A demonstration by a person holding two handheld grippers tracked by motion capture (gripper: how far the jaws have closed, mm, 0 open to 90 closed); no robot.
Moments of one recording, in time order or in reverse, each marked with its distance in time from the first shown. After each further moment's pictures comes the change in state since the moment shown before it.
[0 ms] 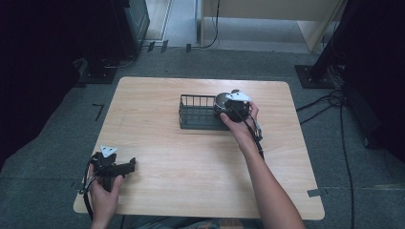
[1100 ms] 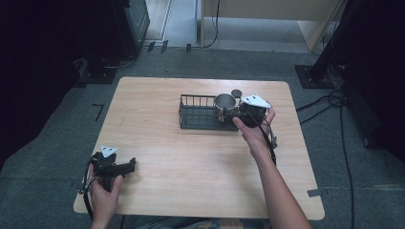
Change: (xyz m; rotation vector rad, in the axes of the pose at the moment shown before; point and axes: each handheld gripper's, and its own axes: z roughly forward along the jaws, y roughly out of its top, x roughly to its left) left arm 0.000 0.000 0.000 -0.001 0.000 0.000; right arm -0.023 -0.003 -0.052 -0.100 0.013 0.047
